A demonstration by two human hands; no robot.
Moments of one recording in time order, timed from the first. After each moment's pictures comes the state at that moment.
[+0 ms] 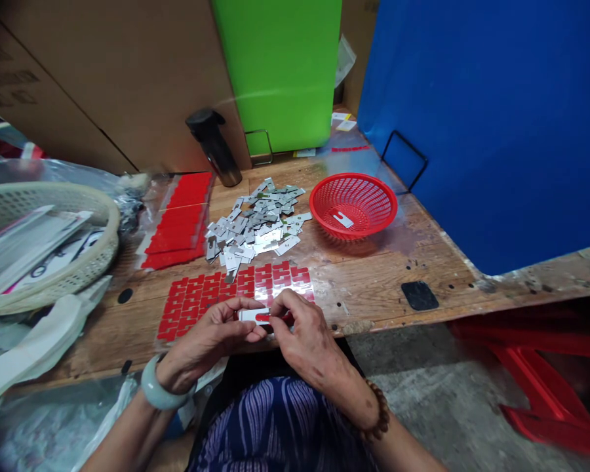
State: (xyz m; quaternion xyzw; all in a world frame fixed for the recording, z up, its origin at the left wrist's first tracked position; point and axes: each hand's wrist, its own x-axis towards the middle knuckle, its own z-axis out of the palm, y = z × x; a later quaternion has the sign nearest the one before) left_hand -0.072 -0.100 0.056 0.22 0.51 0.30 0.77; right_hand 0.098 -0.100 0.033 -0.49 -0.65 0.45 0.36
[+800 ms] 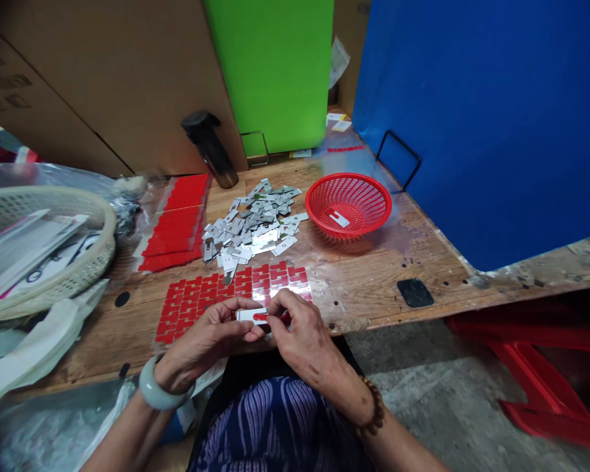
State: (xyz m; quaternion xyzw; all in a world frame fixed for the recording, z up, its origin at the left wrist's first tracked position) left_hand -0.071 -0.099 0.057 0.23 0.52 0.30 0.77; right_hand 0.097 -0.100 0.031 -0.49 -0.65 0.45 0.37
